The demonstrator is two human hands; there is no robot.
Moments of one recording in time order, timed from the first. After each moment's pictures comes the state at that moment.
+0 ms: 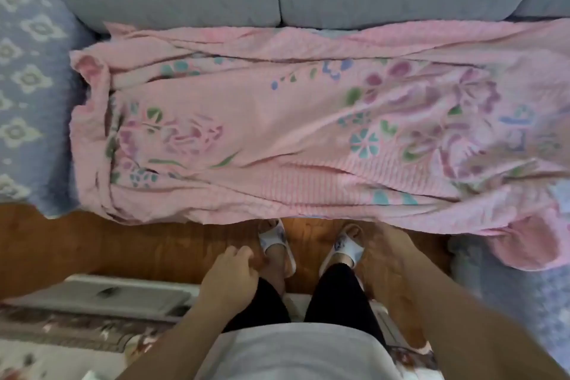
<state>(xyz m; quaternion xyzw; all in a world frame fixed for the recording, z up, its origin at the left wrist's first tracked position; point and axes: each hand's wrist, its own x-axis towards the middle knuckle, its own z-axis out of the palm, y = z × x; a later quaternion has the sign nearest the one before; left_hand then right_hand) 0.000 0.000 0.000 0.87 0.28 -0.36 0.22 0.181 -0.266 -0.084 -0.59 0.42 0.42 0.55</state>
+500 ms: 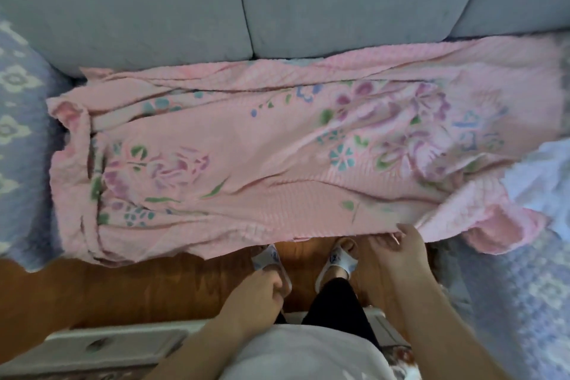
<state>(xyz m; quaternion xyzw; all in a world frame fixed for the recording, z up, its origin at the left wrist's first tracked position) 0.025 -0.009 0.023 0.85 0.14 -0.39 0.31 0.178 -0.255 -0.001 -0.32 0.58 0.18 0.72</state>
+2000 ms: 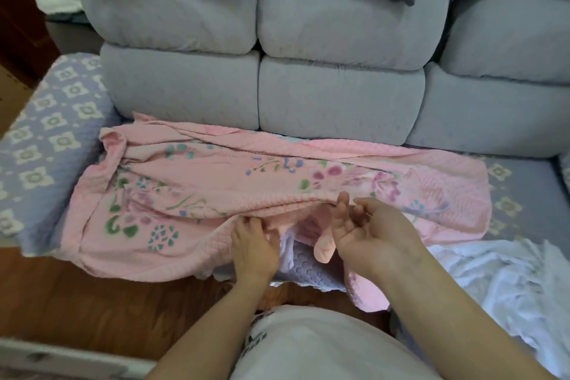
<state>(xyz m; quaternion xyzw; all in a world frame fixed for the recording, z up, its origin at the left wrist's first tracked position) 0.131 -0.119 0.081 0.88 0.38 0.04 0.28 0.219 -0.258 0.312 -0.28 0.44 0.29 0.80</state>
